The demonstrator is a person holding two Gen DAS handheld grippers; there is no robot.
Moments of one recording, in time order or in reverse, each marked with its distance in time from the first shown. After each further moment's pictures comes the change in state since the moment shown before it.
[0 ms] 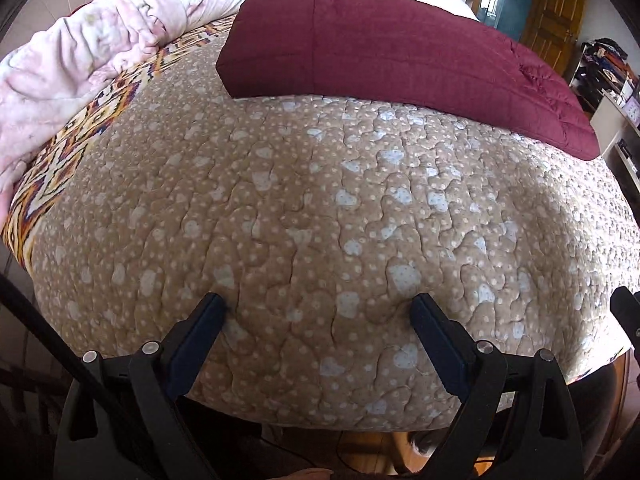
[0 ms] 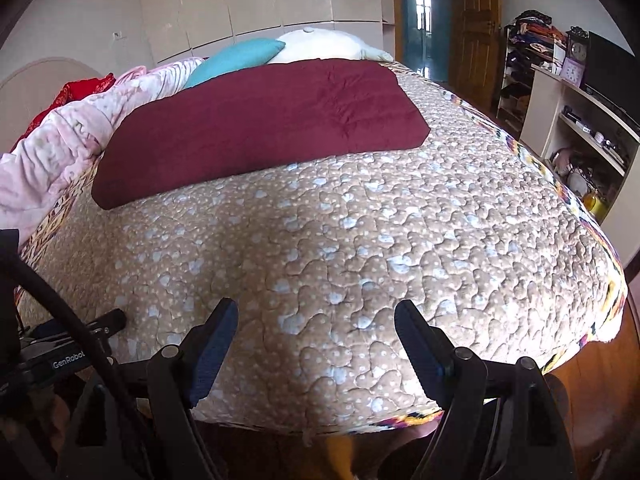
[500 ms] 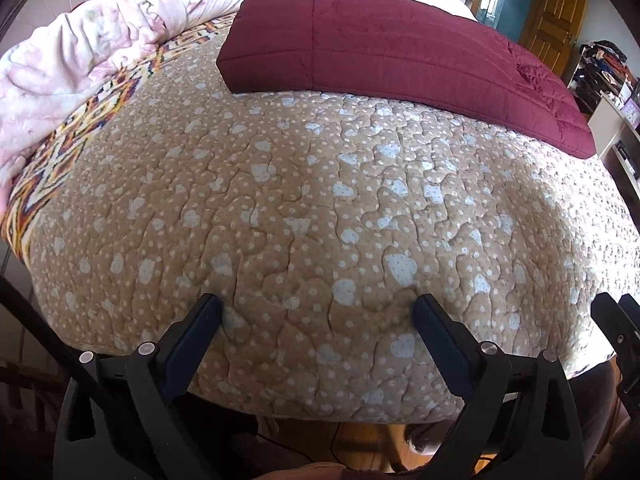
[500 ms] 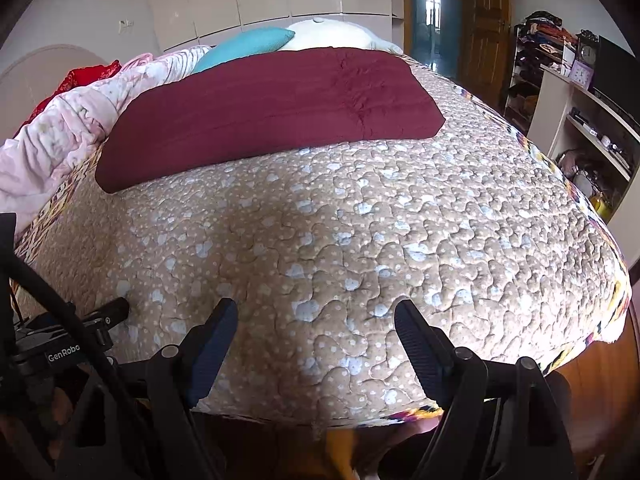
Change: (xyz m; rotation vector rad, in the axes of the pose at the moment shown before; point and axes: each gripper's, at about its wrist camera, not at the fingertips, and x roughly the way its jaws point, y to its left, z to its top) left arm -0.007 -0.003 -0.007 0.002 -0.002 -0.006; right arm 0.008 0.008 -0.006 -0.031 0.032 0.007
